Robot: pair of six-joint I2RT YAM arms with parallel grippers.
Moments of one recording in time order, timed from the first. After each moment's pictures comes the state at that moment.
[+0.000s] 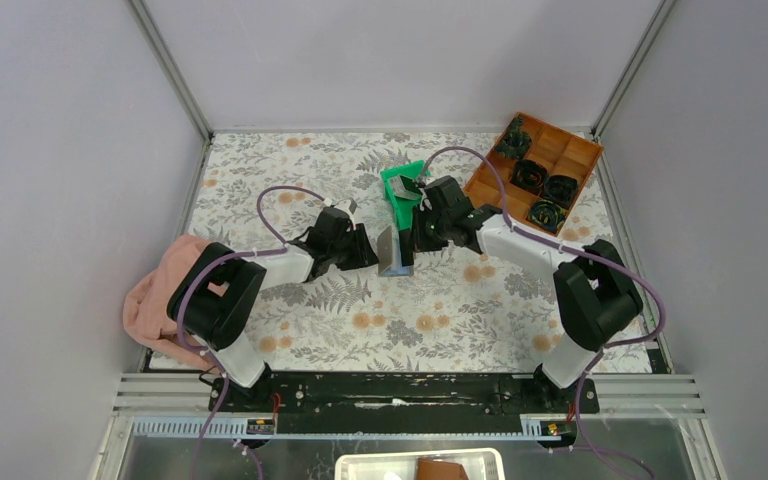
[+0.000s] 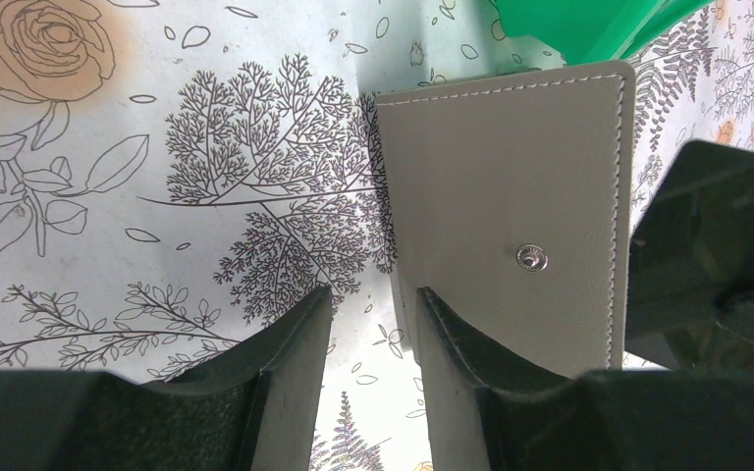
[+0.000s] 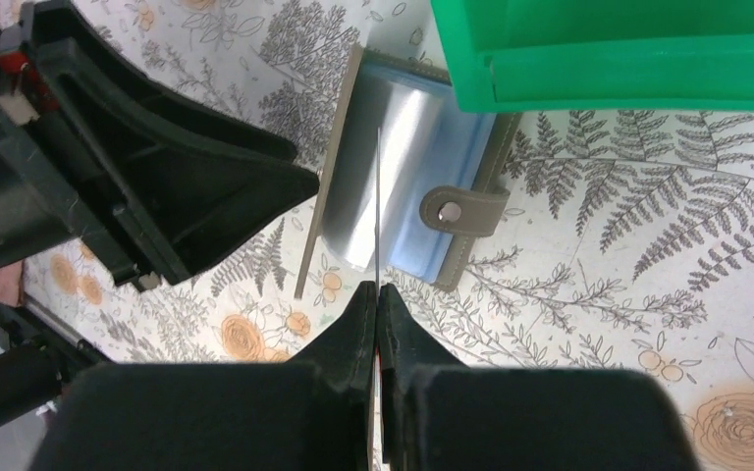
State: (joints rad) left arm -0.48 1.68 0.75 0.14 0.18 -0.62; right arm 0.62 1.66 1.12 -0.30 -0.19 0.48
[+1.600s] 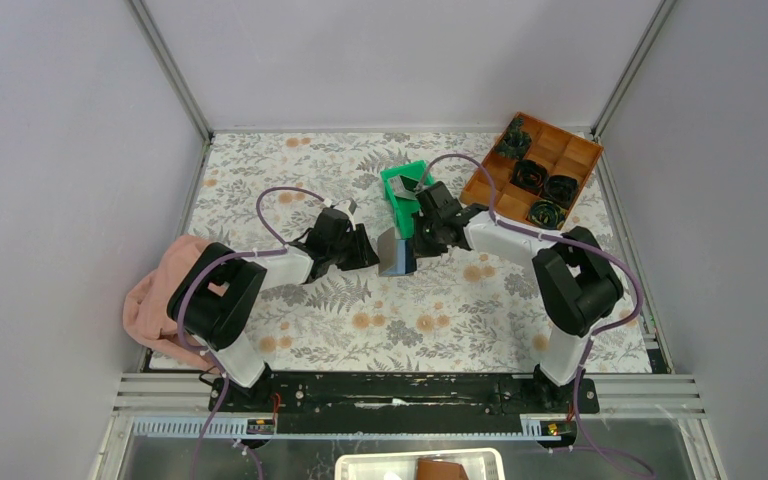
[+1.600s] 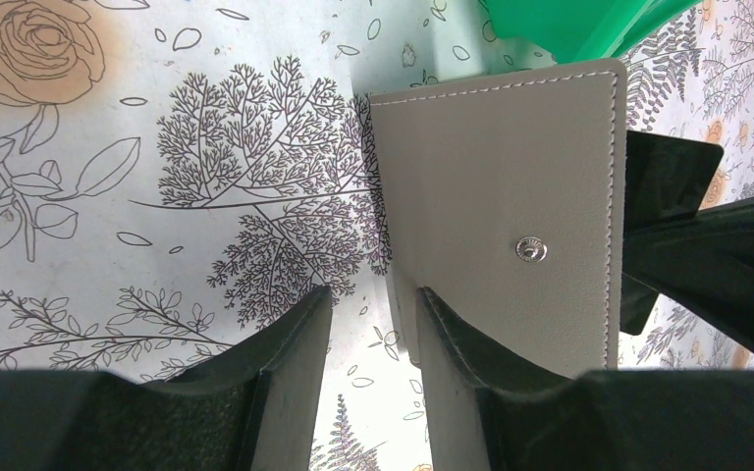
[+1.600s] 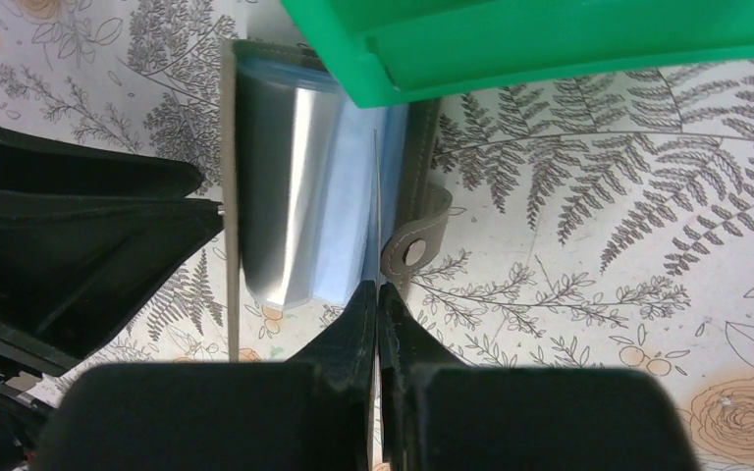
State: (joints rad) left arm -0.48 1.68 0.73 0.18 0.20 -0.62; right arm 0.63 1.81 1.19 -0.38 -0.08 0.53
